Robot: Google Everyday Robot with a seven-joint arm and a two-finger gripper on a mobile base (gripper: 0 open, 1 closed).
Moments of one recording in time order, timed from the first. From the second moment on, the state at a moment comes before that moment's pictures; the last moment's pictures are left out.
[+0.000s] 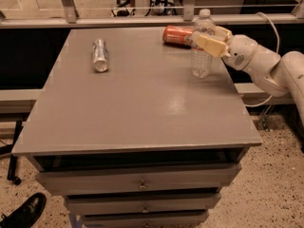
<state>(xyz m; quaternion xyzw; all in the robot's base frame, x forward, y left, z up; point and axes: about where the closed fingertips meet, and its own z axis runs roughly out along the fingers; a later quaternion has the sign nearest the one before) 0.699 -0.175 0.949 -0.30 0.52 0.40 0.69</state>
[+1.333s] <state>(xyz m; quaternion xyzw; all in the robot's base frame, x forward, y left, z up) 0.694 -0.197 0.934 -0.29 0.55 0.39 0.68</state>
